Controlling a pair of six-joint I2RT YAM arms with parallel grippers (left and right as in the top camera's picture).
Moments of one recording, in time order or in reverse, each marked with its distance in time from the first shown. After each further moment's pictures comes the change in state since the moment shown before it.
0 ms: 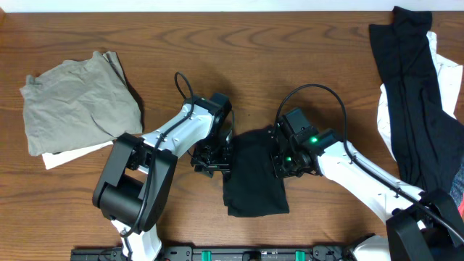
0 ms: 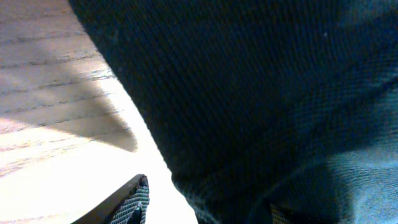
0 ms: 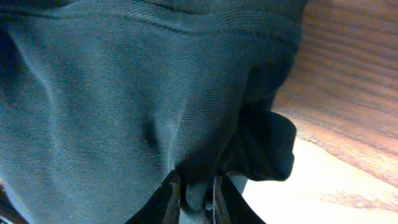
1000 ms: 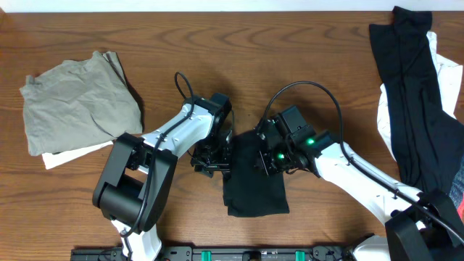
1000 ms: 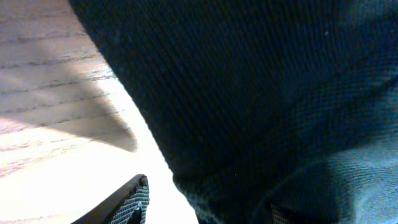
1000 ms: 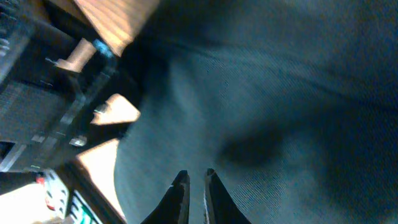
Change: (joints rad) left arm 0.000 0.000 0.000 0.000 0.000 0.000; right arm 0.027 0.000 0.004 0.140 -0.218 -0.039
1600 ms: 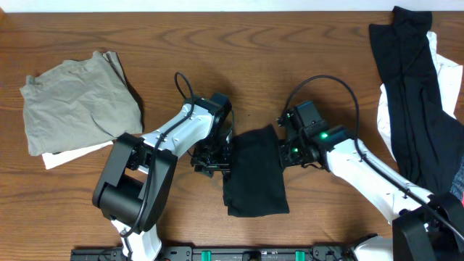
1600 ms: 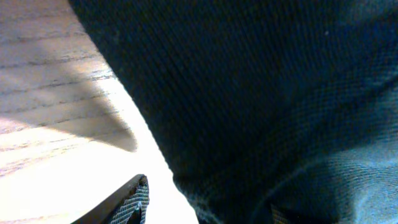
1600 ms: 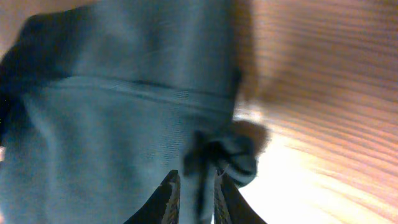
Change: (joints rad) left arm 0.000 0.000 0.000 0.000 0.000 0.000; right arm -0.114 -0.022 0.000 -0.064 0.261 0.006
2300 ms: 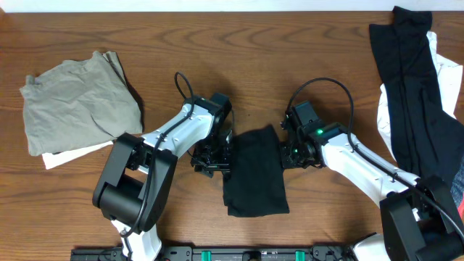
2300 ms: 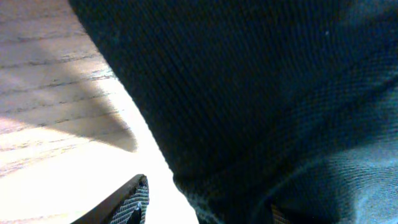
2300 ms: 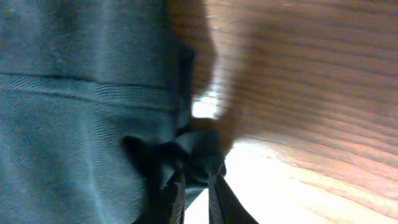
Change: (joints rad) left arm 0.000 0.000 0.000 0.000 0.000 0.000; right arm -0.007 0.088 0.000 -0.020 0.064 0.034
